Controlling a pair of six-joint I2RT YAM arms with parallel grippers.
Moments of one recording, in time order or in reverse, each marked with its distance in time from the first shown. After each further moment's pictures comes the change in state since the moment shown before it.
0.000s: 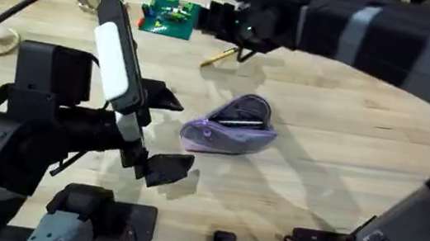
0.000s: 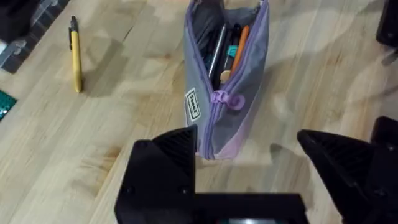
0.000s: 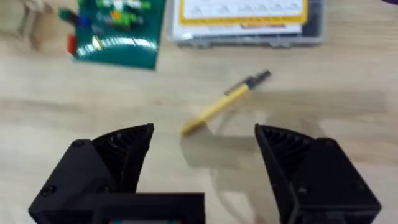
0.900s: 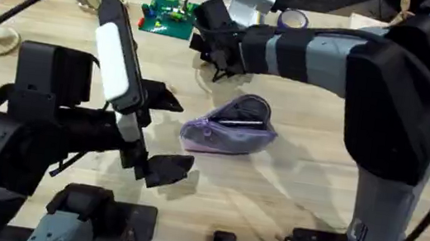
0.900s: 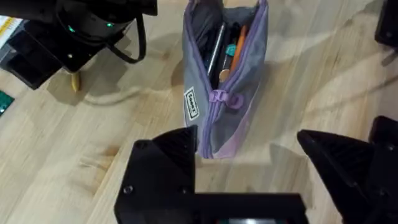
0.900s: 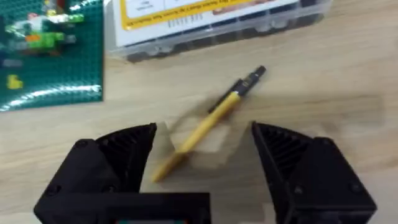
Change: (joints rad) left arm 0.000 0.000 0.000 -0.007 0.000 0.000; right arm 0.061 0.289 0.034 0.153 0.262 0.195
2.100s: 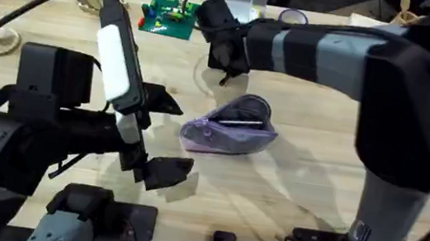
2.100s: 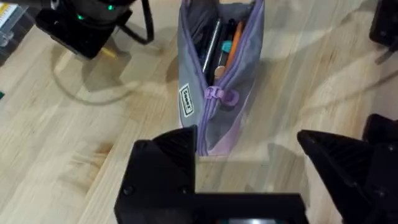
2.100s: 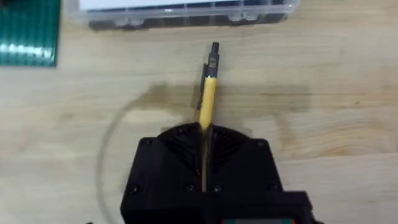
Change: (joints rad) left arm 0.000 0.000 0.000 -0.026 0.000 0.000; right arm 0.001 -0.045 0.005 -0.163 0.049 -0.195
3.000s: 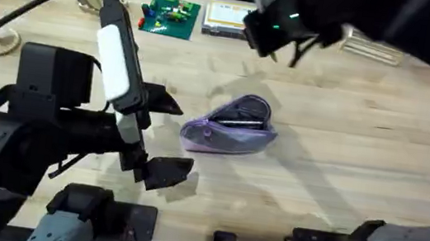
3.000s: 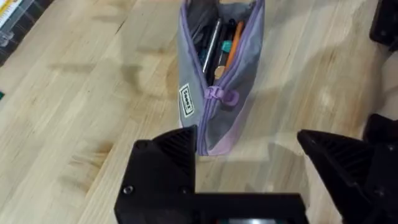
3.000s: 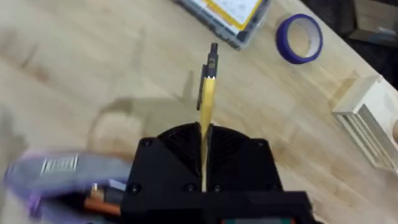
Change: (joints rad) left arm 0.000 0.000 0.000 0.001 0.000 0.000; right arm -0.022 -0.526 -0.005 -0.422 -0.178 -0.710
